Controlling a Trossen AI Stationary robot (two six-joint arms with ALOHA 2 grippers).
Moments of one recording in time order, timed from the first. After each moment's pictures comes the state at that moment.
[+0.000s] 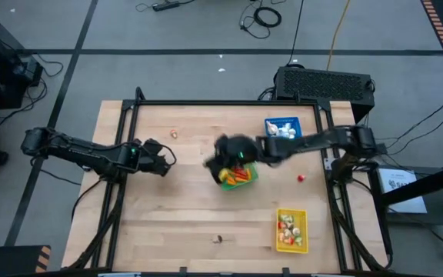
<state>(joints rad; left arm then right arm) -0.07 0.99 0.44 -0.70 -0.59 -0.83 0.03 1.73 1.33 -0.09 0.01 0.63</state>
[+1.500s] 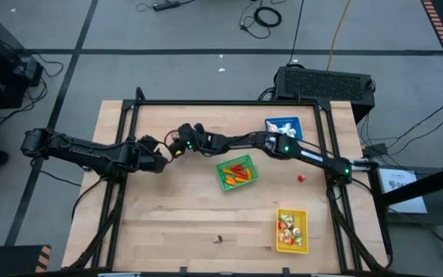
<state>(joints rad) -0.04 0.99 0.44 -0.79 -0.74 -0.85 -0.20 2.73 2.19 0.04 0.31 0.48</state>
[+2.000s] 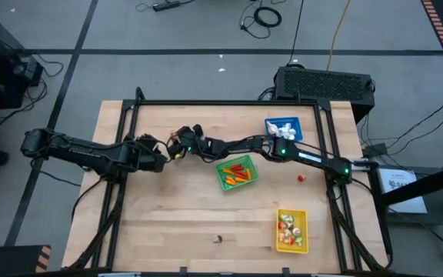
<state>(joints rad) -0.03 0.99 0.44 -0.81 -0.80 -0.86 -0.18 2.80 2.19 0.24 0.40 0.41</state>
